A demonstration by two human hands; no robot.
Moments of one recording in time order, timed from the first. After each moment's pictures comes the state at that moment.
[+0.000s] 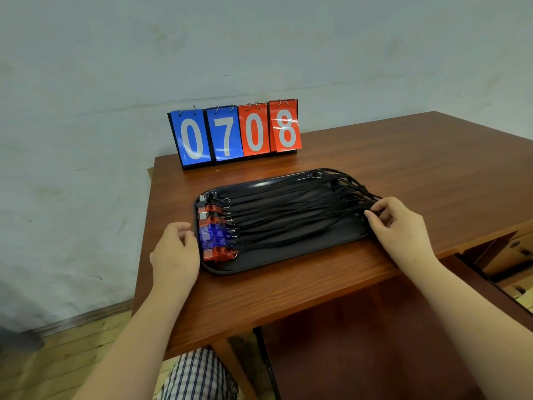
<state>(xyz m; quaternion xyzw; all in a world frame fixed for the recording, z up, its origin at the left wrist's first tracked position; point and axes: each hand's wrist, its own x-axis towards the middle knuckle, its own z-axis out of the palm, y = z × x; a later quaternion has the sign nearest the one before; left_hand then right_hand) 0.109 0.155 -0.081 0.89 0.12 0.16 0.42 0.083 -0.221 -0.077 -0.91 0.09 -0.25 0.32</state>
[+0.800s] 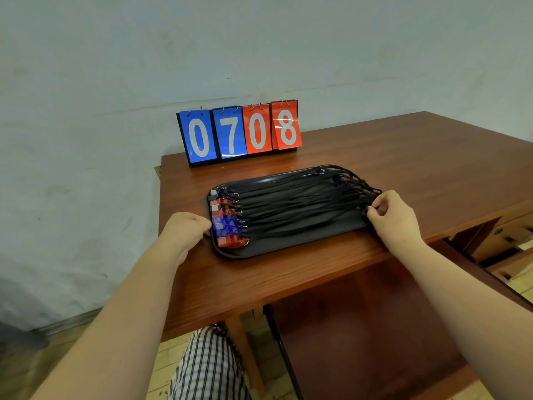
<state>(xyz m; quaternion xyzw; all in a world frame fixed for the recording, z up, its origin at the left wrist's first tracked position) 0.118 0.169 -0.029 0.86 0.19 -0.06 0.48 0.068 -0.201 -0.066 -0.89 0.18 -0.20 0.35</state>
